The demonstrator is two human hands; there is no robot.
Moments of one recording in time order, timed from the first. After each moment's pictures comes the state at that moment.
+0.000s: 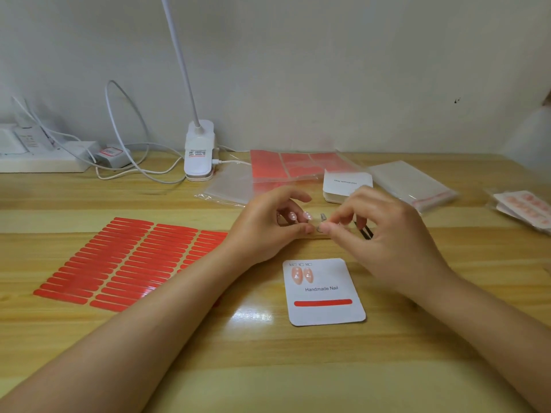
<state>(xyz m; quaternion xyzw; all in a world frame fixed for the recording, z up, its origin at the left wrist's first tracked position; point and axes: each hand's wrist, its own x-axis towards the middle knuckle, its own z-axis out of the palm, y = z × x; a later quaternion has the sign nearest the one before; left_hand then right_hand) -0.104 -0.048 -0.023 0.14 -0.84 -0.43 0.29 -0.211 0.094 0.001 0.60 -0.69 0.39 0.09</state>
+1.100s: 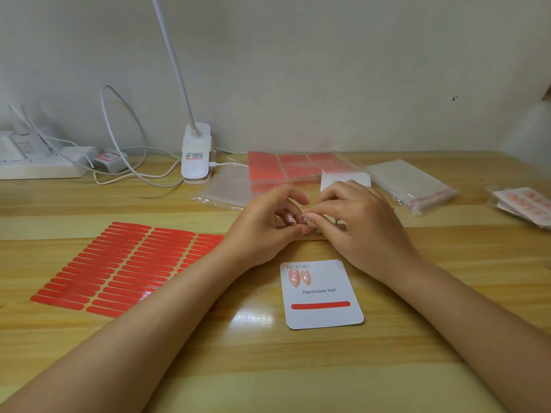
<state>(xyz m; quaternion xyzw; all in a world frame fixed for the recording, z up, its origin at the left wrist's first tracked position) -0.104 -0.046 -0.019 0.13 -0.86 -0.42 0.28 -0.222 0.067 -0.008 0.64 -0.68 0.30 0.17</state>
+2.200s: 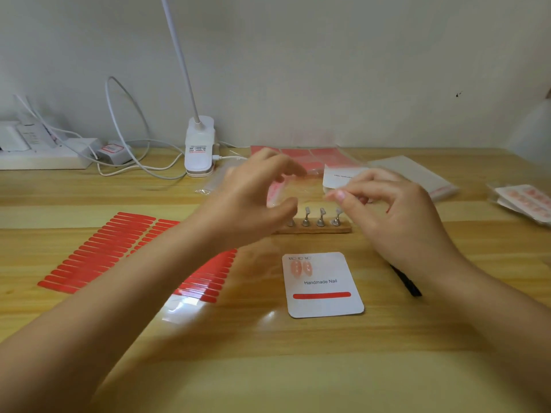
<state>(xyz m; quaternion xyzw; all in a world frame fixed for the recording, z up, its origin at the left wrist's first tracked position) -0.074 -0.044 0.024 0.13 -0.93 -0.21 0.27 -0.206 0.096 0.015 0.53 -0.70 0.47 0.00</state>
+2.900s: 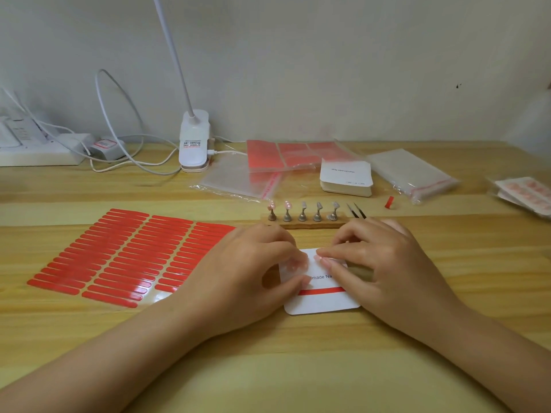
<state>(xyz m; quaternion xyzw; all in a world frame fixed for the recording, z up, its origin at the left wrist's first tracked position) -0.045 -0.009 -0.023 0.07 -0.96 -0.16 0.21 -0.197 0.124 -0.022 0.65 -0.70 0.28 0.12</state>
